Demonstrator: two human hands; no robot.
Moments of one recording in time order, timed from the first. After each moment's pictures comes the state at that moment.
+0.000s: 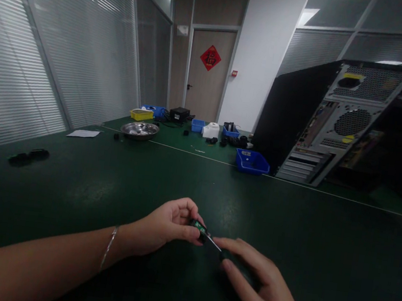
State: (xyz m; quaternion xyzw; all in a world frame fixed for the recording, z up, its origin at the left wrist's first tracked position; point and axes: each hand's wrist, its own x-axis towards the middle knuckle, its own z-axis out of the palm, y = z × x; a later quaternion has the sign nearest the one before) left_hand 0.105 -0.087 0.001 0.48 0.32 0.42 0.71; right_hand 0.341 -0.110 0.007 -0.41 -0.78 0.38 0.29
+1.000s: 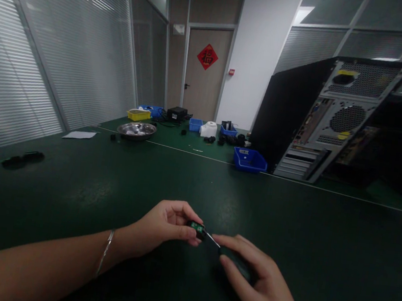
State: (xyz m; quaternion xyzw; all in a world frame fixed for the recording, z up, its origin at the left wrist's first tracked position) left_hand 0.104 -0.086 -0.004 0.50 0.32 0.42 0.68; right_hand 0.339 -0.107 0.010 -0.41 -0.79 0.35 0.29
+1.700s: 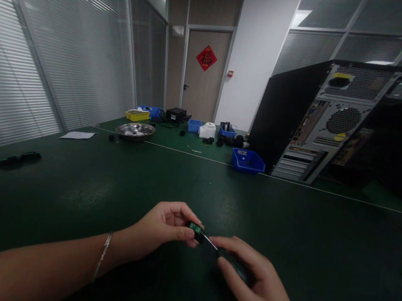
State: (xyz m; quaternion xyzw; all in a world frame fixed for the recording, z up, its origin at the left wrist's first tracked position) left_hand 0.107 -0.087 -0.003 0.50 0.31 0.44 0.67; right_hand 0.338 -0.111 0.016 -0.39 -0.78 0.38 0.30
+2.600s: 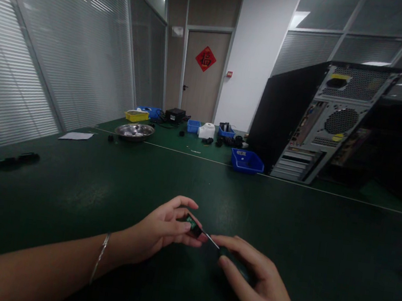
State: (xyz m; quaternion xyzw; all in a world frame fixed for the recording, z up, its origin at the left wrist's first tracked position) left_hand 0.108 -0.091 0.001 0.44 0.28 0.44 0.74; right_hand 0.338 -0.109 0.017 -0.39 -0.77 0.37 0.33
